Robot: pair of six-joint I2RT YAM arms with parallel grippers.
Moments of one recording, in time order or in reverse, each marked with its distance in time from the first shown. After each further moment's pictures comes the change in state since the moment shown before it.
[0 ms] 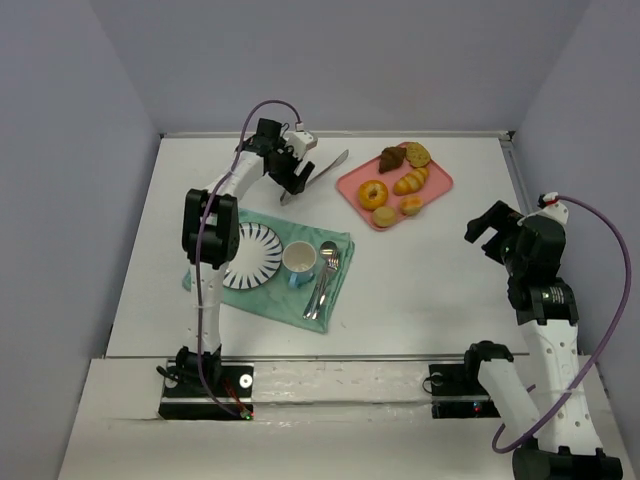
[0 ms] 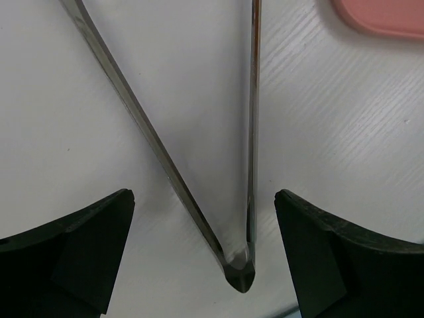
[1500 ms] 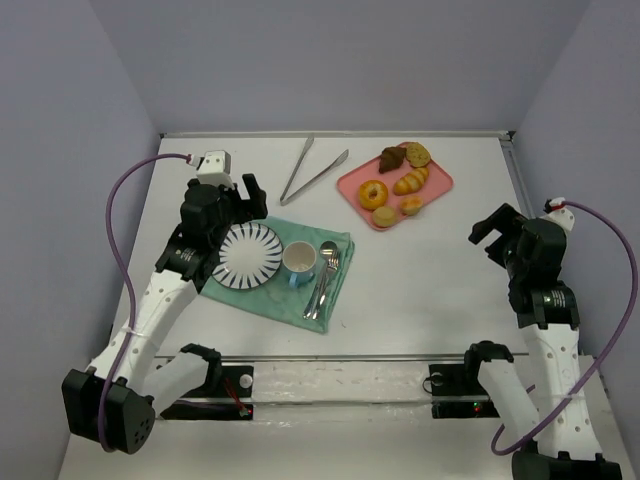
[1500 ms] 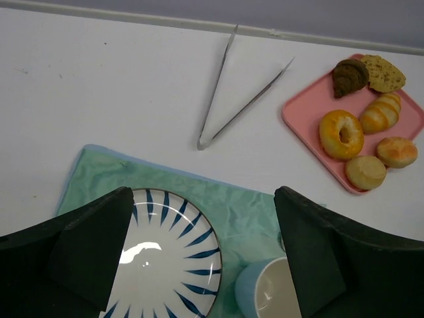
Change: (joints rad) left arm -0.057 -1.349 -1.152 0.443 -0.486 -0.747; right arm 0.000 -0.011 0.002 -0.042 0.072 0.046
